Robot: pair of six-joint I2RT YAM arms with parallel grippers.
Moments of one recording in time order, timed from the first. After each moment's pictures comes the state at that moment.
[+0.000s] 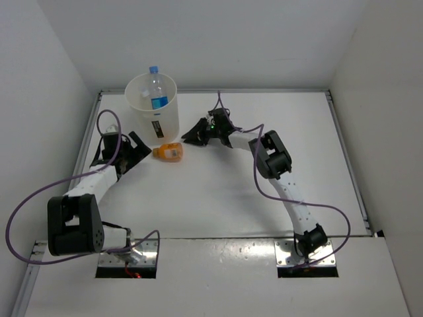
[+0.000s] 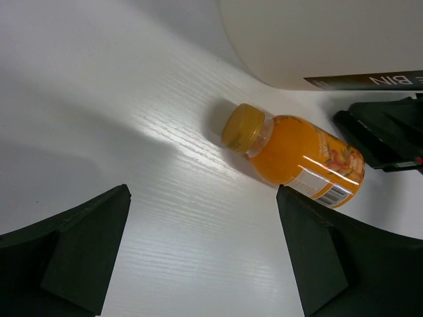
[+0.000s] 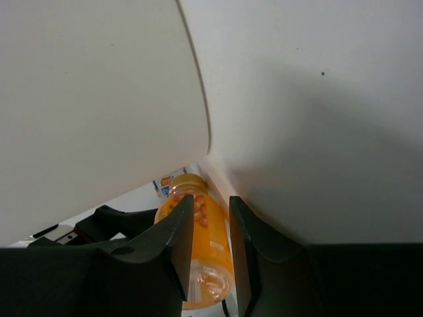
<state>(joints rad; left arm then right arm) 0.10 1.31 0.67 -0.08 0.07 -0.60 0.49 2.66 1.86 0.29 -0.69 1.29</state>
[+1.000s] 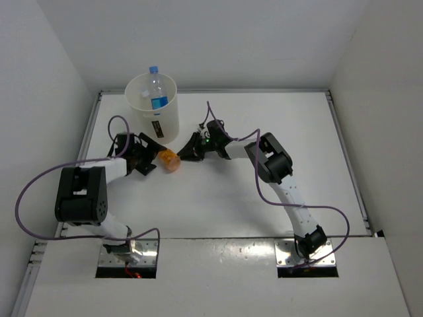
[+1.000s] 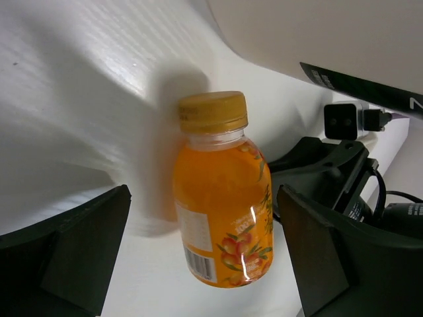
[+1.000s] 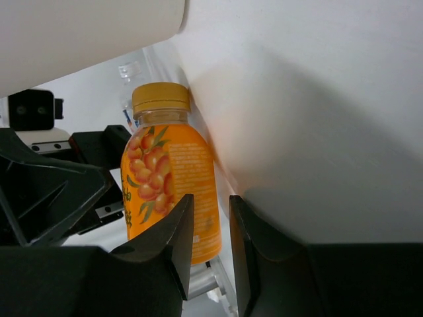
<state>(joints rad) 0.03 1.55 0.68 0.10 0.24 -1.00 0.59 2.55 1.60 0.42 -0.76 1.24</state>
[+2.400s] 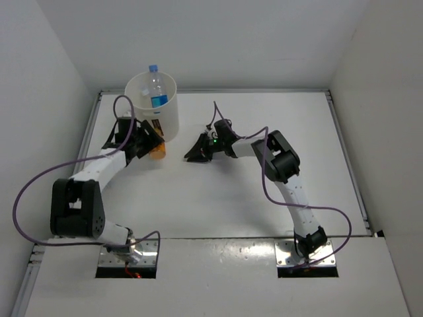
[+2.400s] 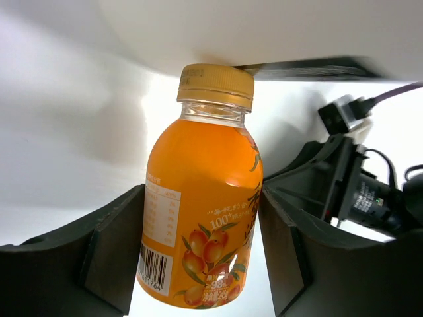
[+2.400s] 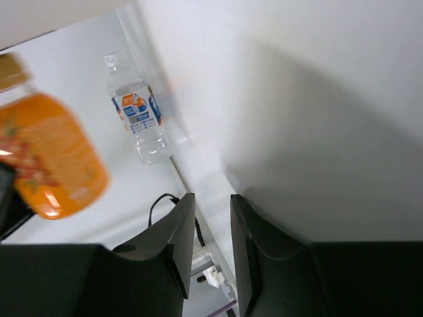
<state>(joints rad) -0.05 1.45 0.88 -0.13 0.11 -0.68 0.54 2.47 1.51 0.31 -0.80 1.17</state>
